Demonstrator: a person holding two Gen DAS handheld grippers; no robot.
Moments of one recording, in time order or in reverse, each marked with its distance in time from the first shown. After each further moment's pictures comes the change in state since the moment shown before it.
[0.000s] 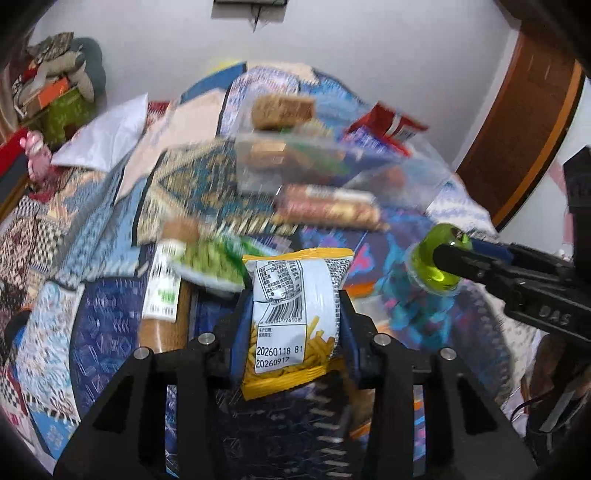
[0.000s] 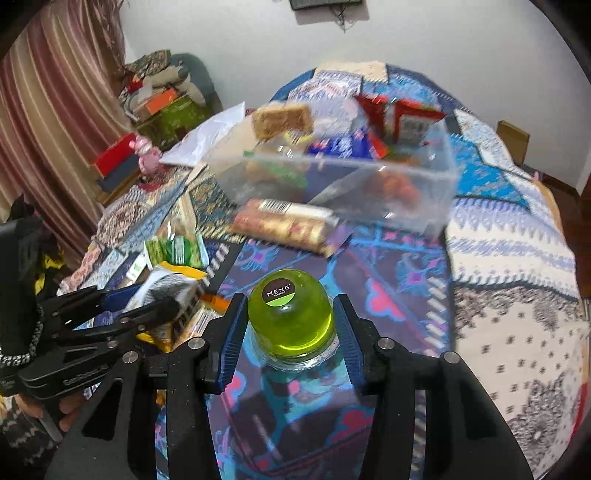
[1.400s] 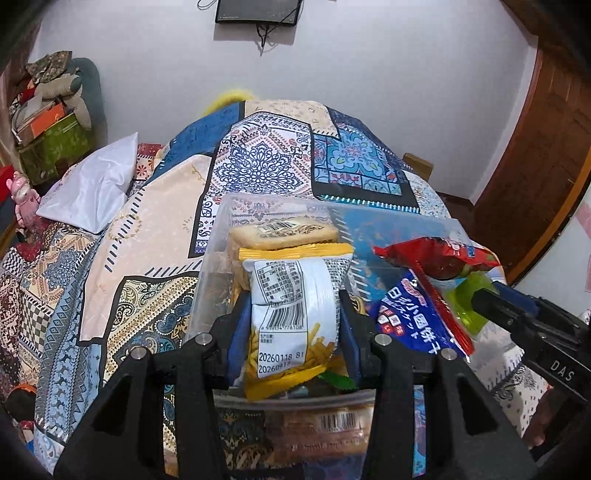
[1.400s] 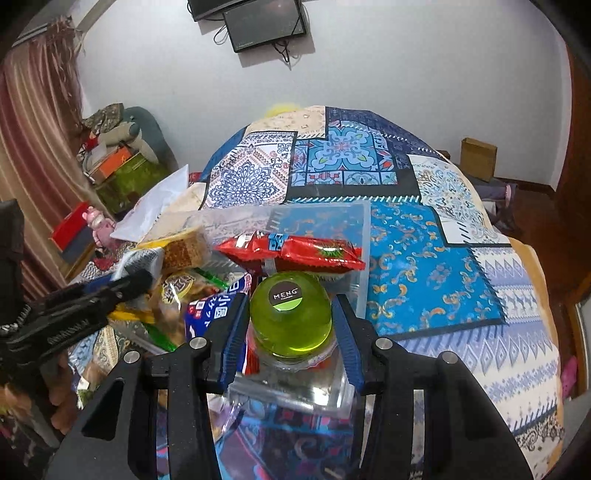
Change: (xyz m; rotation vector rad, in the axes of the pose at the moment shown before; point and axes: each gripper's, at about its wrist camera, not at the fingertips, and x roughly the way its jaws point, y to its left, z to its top) left arm 0.106 0.002 0.157 -0.018 -0.081 0.076; right arm 0.037 -0.082 0.107 0.109 -0.146 -0.098
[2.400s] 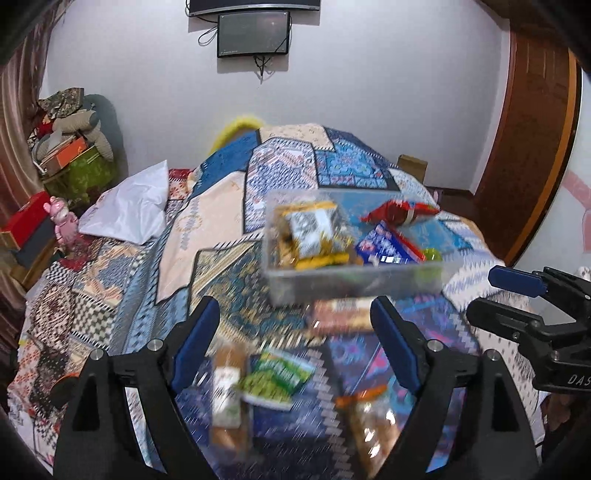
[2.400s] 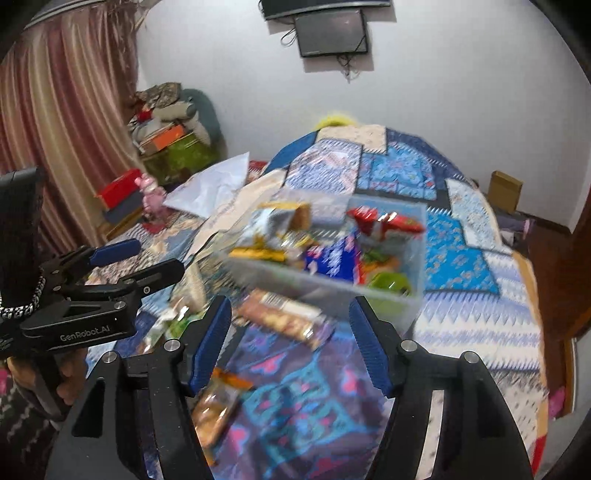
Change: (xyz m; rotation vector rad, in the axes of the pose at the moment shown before) left arm -0.147 0.011 -0.068 0.105 -0.062 0.064; right arm -0.095 0.082 -0.048 -0.163 0.016 0.101
